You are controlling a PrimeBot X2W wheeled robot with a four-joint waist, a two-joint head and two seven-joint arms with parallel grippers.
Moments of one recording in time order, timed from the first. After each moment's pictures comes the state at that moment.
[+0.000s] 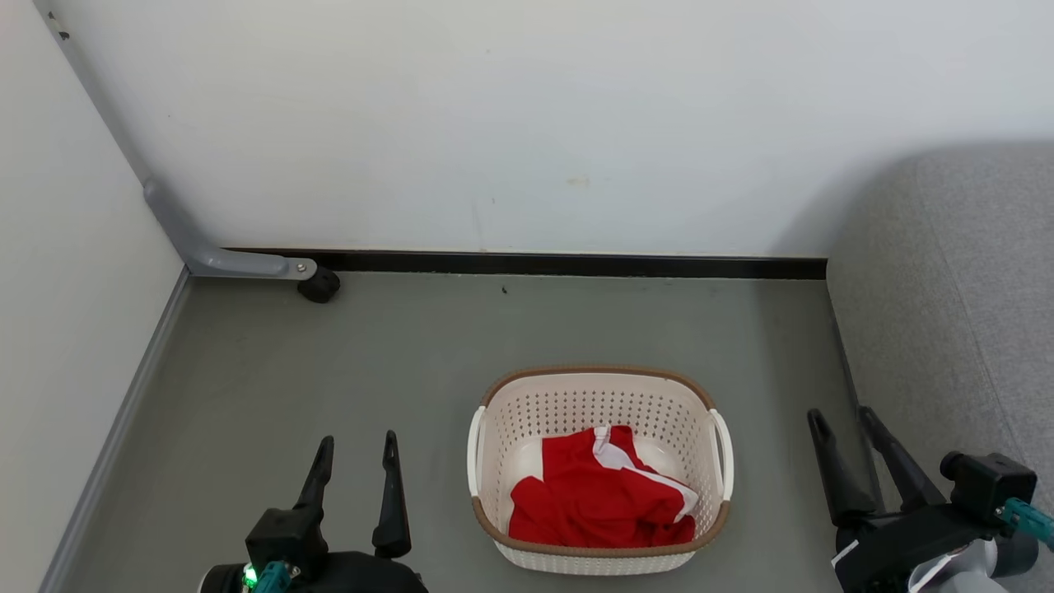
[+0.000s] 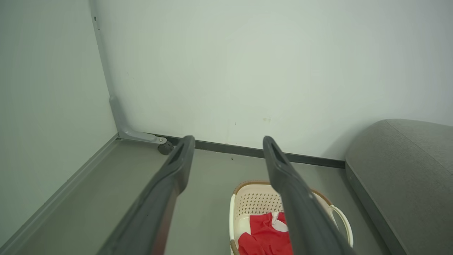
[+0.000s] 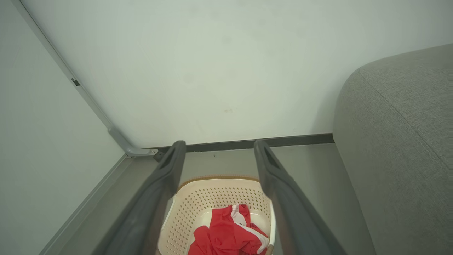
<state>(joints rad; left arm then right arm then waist) -0.07 0.05 -0.25 0.32 -0.35 0.12 -0.25 -0.14 -0.25 0.33 0.42 0.59 0.08 -0.26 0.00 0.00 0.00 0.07</state>
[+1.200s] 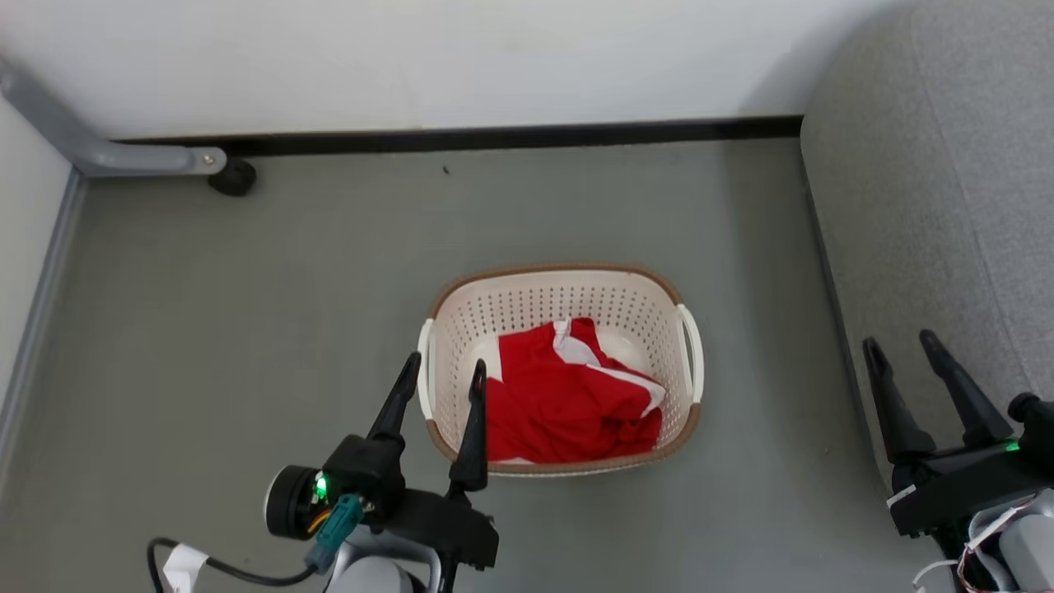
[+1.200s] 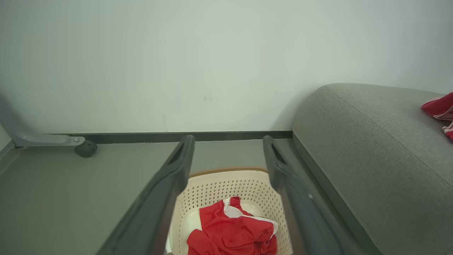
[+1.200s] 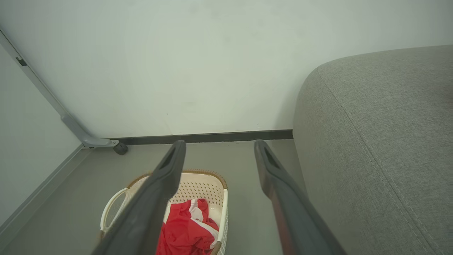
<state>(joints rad) -0.21 0.05 -0.43 0.28 -0.37 0.12 -0.25 -0.18 -0.32 0.23 0.32 0.50 0.12 -0.26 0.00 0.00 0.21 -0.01</state>
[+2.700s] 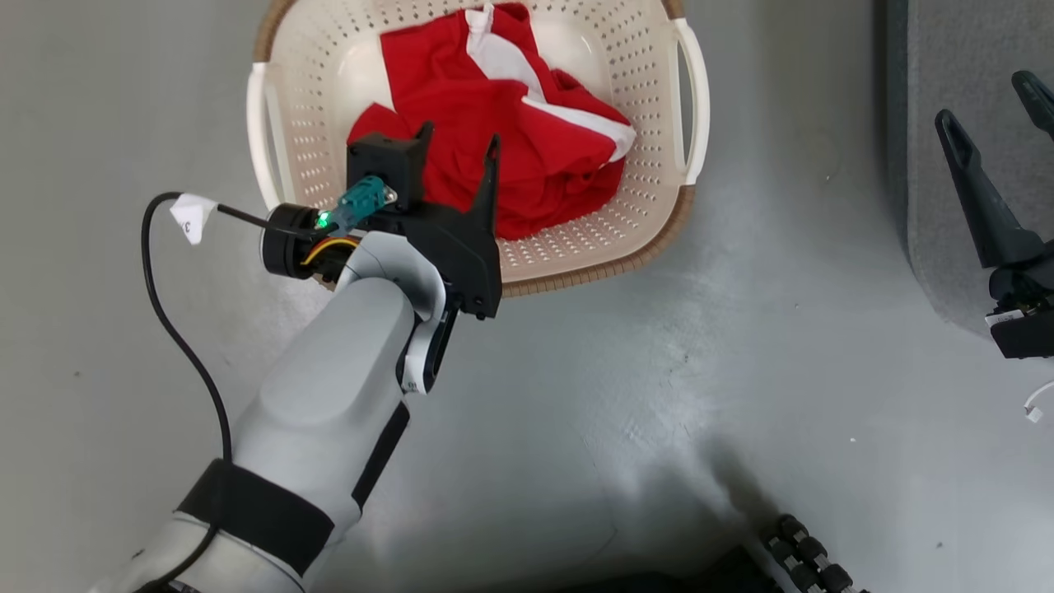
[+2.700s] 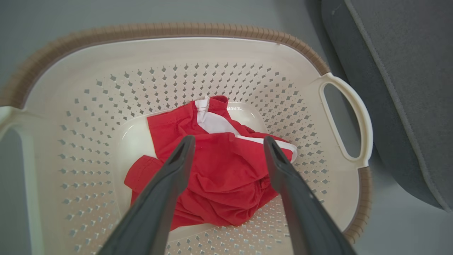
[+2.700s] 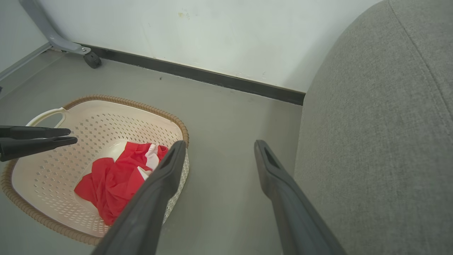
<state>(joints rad) -0.93 0.04 -0.73 0.80 -0.71 0.12 -0.12 -0.51 -0.68 0.39 0.10 0.55 0.12 -0.26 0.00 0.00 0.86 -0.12</state>
